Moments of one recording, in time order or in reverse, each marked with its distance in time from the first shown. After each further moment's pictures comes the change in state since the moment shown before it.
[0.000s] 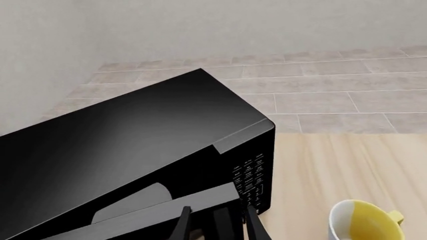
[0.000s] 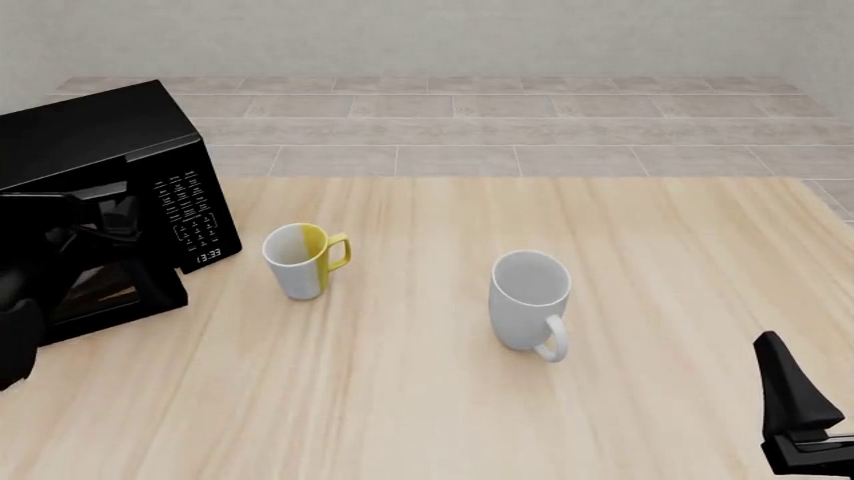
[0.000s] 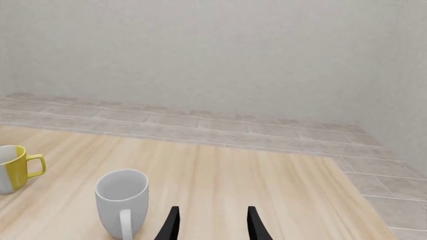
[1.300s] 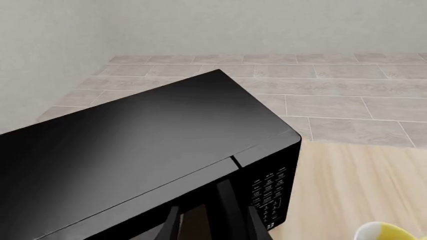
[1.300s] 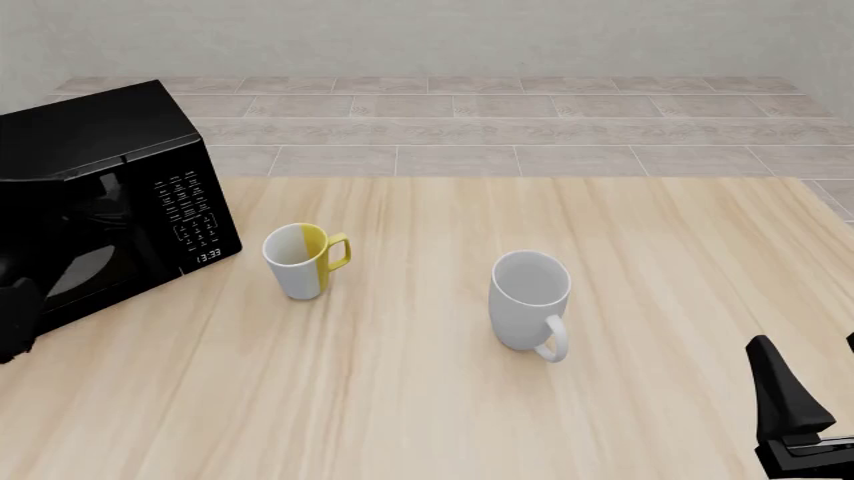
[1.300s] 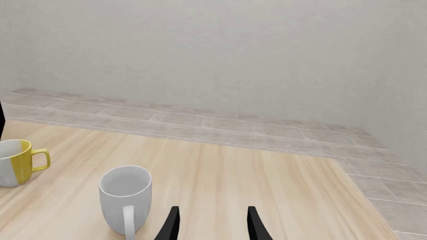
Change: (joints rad) left arm 0.043 0.087 -0.089 0.012 -0.018; right arm 0.022 0.000 0.012 -0.006 -0.014
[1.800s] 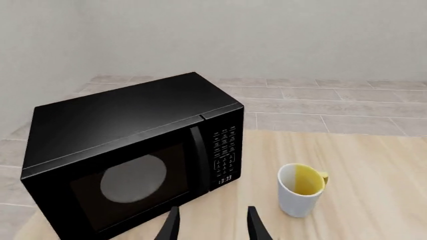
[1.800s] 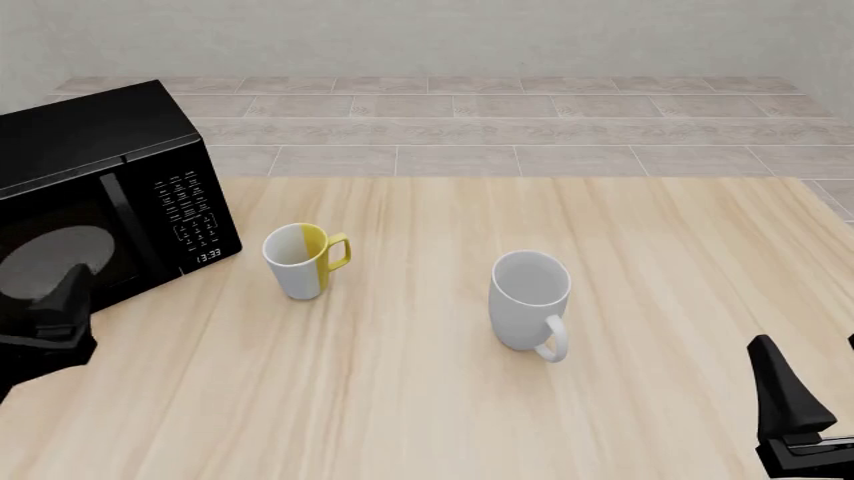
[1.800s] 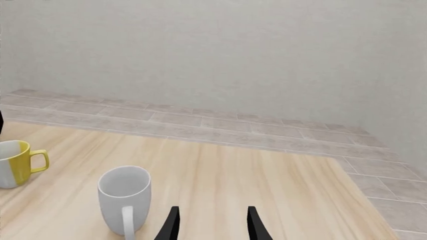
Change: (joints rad) left arm -0.132 -0.939 0.418 0.417 -0.017; right arm -0.006 0.000 0.000 -0.001 0.004
